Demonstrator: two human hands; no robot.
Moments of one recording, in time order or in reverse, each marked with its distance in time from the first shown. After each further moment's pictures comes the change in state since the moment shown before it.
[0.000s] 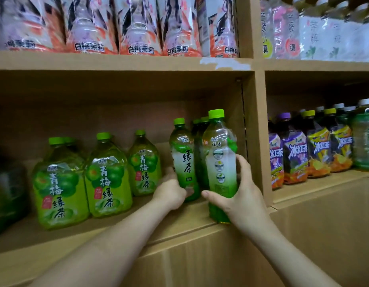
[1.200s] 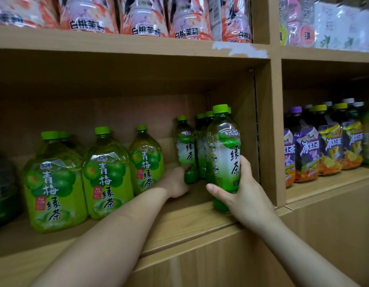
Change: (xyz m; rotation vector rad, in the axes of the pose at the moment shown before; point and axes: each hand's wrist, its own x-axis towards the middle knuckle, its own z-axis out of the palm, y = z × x) left_hand 0.069 -0.029 0.009 0.267 -0.195 0.266; right_hand 0.021 0.008 0.021 -0.156 -0.064 0.132
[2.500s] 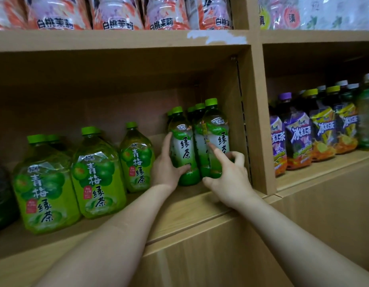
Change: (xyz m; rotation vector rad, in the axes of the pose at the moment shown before) left_hand -0.013 0.023 0.007 -0.366 0.518 -0.032; right_hand 0.026 0.006 0.007 -0.028 -0.049 0.003
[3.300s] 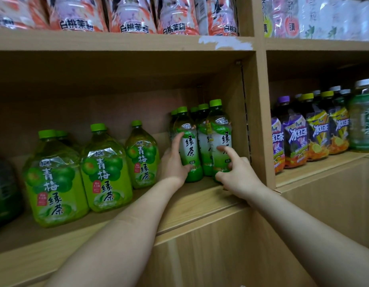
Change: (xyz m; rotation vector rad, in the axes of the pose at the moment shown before) left_hand -0.001 0.000 -0.001 0.103 -0.021 0.069; right_hand 0.000 0.000 -0.013 0.146 -0.055 0.042
